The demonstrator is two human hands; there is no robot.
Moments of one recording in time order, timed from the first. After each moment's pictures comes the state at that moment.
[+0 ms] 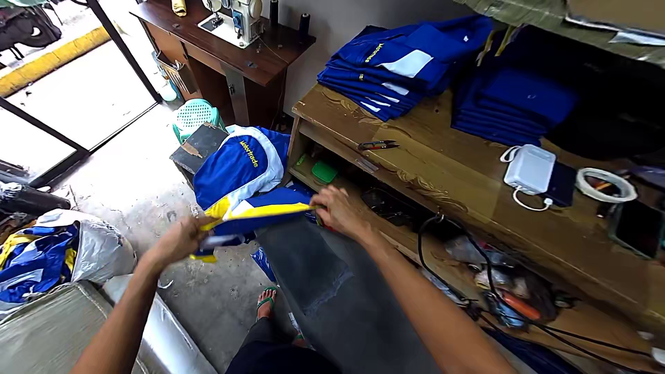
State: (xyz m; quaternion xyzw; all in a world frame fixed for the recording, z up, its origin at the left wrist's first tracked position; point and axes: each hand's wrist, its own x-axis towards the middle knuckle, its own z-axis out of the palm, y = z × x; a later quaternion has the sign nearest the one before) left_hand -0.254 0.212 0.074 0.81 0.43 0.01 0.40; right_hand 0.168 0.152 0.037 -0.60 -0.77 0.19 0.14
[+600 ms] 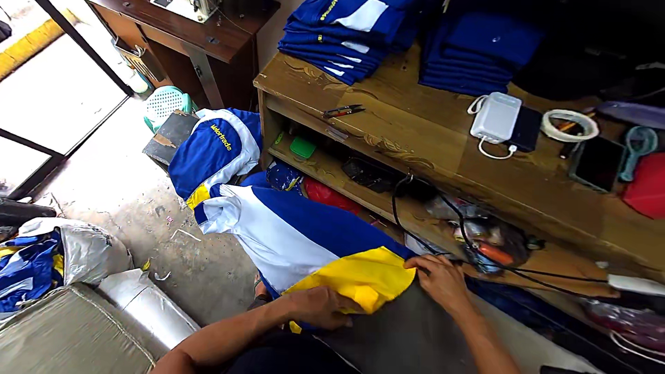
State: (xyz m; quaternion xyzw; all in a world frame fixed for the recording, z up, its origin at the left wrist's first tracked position) left_hand 0.022 -0.018 0.000 0.79 0.04 -0.13 0.60; right_hand 0.342 -0.170 -0.039 -0.82 -0.53 0.17 0.10
